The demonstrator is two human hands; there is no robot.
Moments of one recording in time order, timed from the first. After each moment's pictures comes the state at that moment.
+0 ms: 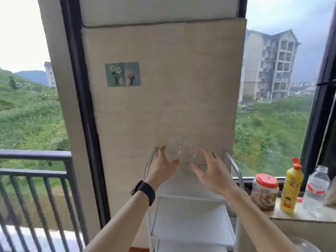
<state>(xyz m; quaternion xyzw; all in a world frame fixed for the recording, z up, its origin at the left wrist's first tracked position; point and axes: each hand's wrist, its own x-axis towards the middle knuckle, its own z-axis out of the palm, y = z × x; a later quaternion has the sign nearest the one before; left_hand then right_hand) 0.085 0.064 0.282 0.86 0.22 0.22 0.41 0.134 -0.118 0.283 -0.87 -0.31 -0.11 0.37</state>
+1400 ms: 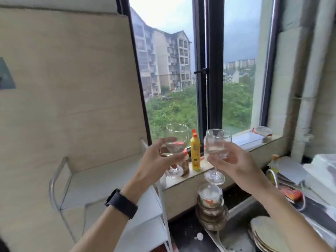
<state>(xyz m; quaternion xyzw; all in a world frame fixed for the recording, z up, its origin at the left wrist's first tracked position) 0.050 -0.138 0.315 0.76 -0.19 0.06 0.62 0.018 -0.375 0.288 -0.80 -0.11 -0.17 0.57</state>
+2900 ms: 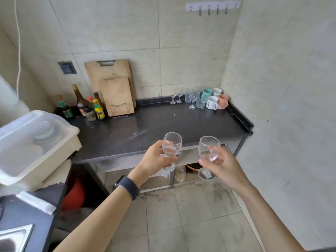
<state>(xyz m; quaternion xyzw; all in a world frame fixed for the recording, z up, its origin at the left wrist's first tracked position) -0.262 -1.112 0.080 0.60 -0.51 -0.47 0.40 -0.506 -1.122 0.084 -0.61 0.56 -0.32 0.46</state>
